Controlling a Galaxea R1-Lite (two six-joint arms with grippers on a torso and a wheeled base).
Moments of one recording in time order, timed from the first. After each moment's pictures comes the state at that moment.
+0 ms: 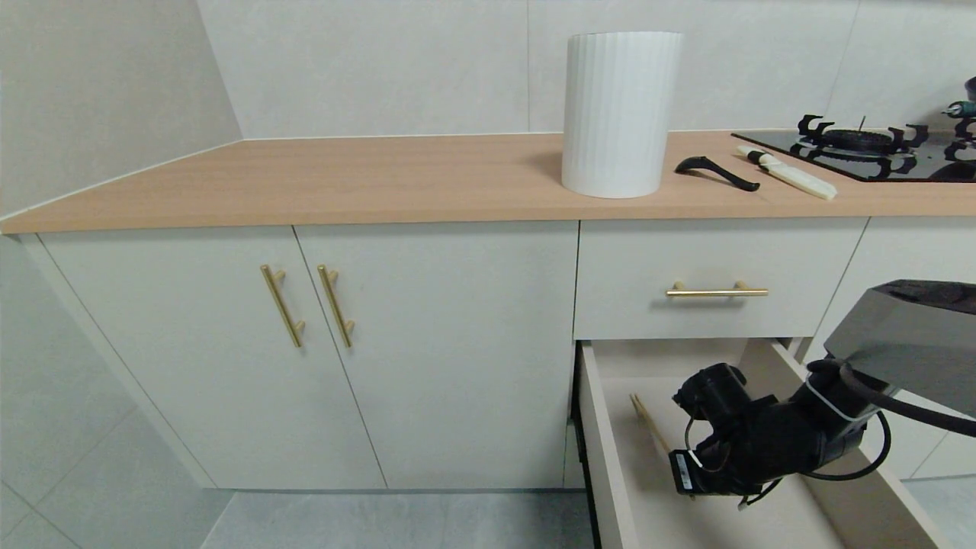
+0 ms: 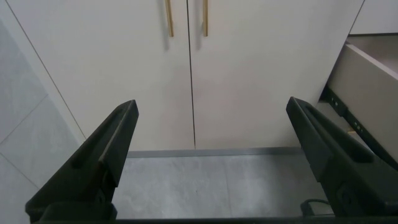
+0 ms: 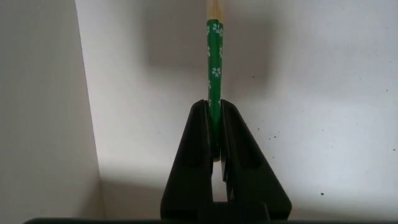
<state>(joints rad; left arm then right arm) 0.00 0.00 0.00 0.00 -0.02 0.00 0.35 2.24 -0.86 -0.24 0.00 0.32</state>
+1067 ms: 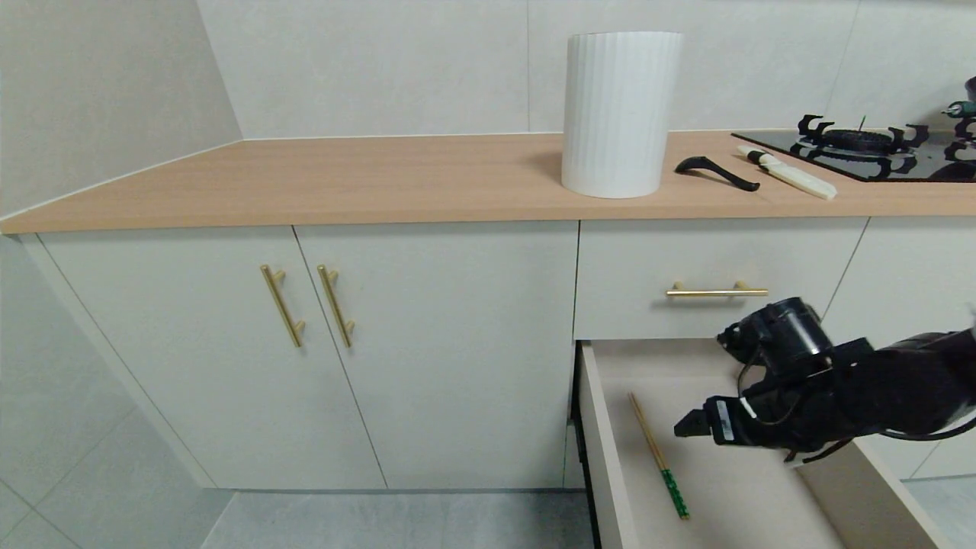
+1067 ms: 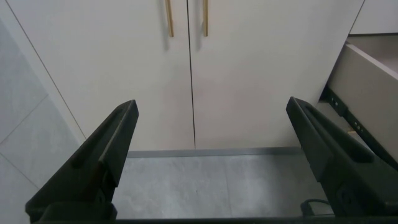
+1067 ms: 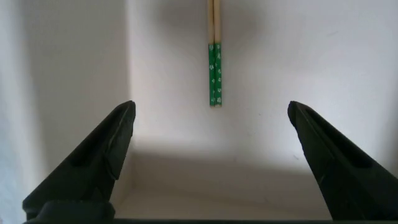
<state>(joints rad) 0.00 0.00 0.00 0.00 -0.02 0.00 0.33 1.84 -0.86 -0.02 0.00 0.32</state>
